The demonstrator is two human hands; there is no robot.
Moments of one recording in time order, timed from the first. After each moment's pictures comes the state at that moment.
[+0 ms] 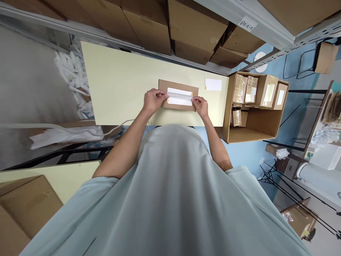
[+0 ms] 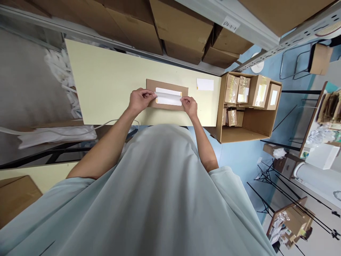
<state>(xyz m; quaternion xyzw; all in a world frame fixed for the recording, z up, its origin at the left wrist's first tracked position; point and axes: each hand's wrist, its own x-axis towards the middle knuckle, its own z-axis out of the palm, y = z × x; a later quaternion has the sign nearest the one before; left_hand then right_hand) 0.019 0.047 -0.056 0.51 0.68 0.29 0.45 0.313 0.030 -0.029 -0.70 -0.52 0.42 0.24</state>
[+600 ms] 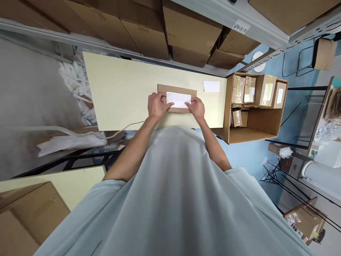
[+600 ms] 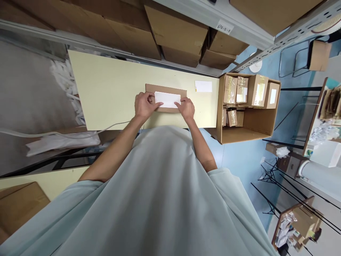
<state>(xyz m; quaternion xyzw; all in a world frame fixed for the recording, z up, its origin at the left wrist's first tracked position) 0.040 0.038 -0.038 0.57 0.70 0.22 0.37 0.283 0.032 -0.007 -0.77 -0.51 0.35 0.14</state>
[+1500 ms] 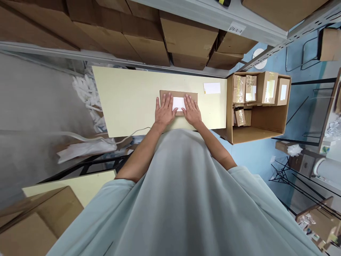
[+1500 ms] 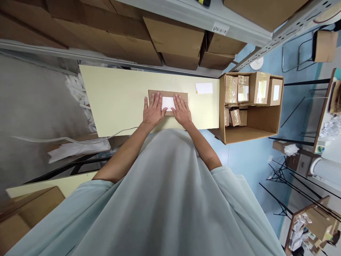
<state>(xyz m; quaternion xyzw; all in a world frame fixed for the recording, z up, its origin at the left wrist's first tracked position) 0.055 0.021 -0.025 0.72 0.57 0.13 0.37 0.253 0.009 -0.019 -0.62 -0.74 0.25 0.03</state>
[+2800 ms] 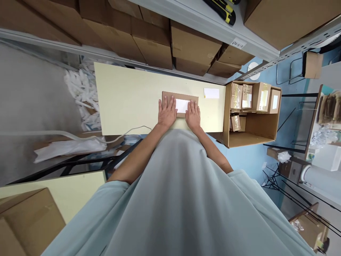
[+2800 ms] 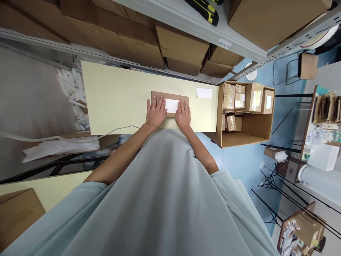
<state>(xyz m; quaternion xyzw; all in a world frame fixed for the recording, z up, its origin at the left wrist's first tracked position) 0.065 0.015 -0.023 0.70 0.59 0.17 0.38 0.247 -0.001 -0.011 -0.69 -0.69 0.23 0.00</state>
